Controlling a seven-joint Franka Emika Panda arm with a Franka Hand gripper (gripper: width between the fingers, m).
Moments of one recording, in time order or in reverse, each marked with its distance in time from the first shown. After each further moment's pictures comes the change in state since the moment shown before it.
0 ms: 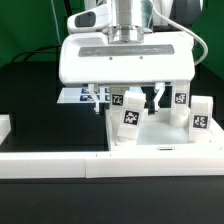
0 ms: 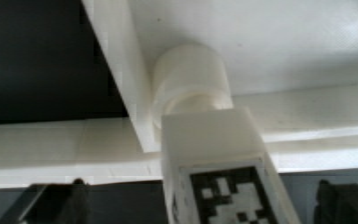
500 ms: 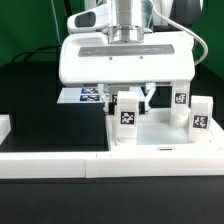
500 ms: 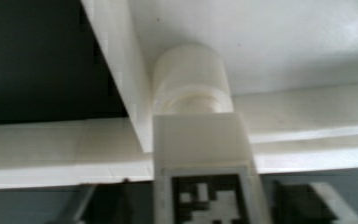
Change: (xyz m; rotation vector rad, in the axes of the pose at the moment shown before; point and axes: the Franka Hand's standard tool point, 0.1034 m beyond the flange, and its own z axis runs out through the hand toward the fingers) arm 0.000 0.000 0.000 0.000 0.000 0.003
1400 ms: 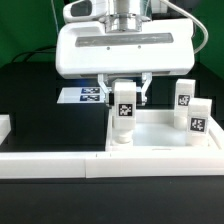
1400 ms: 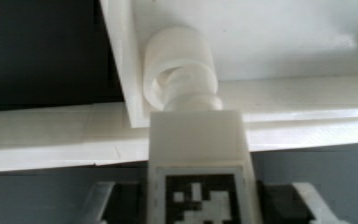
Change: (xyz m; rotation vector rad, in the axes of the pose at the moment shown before) arm 0.010 0.003 -0.011 0.010 -0.030 0.011
